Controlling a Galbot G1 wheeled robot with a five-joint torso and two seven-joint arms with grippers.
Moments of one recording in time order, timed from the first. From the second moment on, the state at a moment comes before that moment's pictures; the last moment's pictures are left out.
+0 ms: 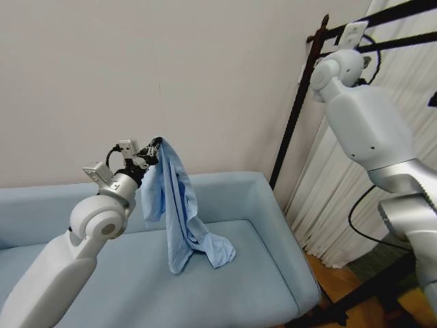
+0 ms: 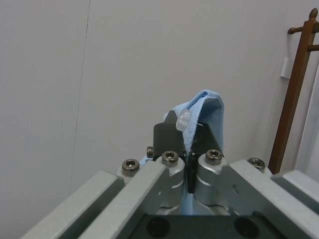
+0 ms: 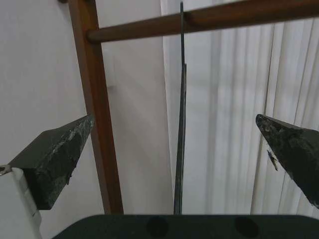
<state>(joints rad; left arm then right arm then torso) 0.63 -0.81 -0.34 -2.21 -1.06 0.32 -0.42 0.57 0.98 -0.25 1.07 1.03 -0.58 0.95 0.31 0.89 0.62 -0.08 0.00</state>
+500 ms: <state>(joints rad) 0.64 -0.81 -0.35 -2.24 -1.06 0.31 -0.42 0.55 0.98 -0.25 1.05 1.06 -0.57 0.96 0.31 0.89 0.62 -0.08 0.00</state>
